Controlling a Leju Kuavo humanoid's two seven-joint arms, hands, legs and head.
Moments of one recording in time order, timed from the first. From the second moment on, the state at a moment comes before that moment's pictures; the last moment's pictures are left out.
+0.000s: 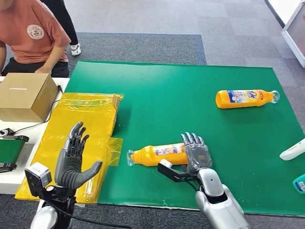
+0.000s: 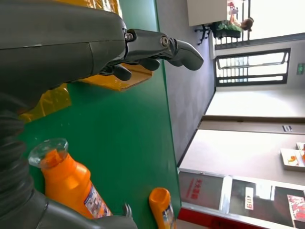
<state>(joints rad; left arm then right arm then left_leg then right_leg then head) 0.20 -0.10 -0.28 -1.82 0.04 -0.10 -0.35 -0.27 0.01 0.41 -1.00 1.47 -0.32 0.19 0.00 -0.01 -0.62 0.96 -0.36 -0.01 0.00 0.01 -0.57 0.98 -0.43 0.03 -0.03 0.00</state>
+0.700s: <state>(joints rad) 0.20 -0.09 -0.30 -1.82 0.07 -0.12 -0.37 -0.31 0.04 0.40 -1.02 0.62 -0.01 -0.17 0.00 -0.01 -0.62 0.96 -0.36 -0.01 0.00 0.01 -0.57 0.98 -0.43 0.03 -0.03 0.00</state>
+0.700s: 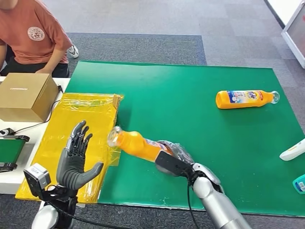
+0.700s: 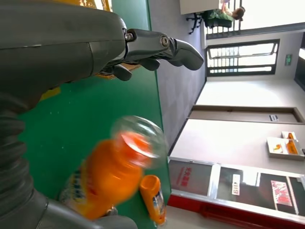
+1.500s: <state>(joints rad) 0.00 -0.06 -0.48 -1.72 0.24 -0.22 -0.25 -0.17 0.11 0.50 -1.27 0.48 -0.28 -0.35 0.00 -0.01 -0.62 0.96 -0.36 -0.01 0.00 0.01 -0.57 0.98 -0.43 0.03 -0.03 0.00</state>
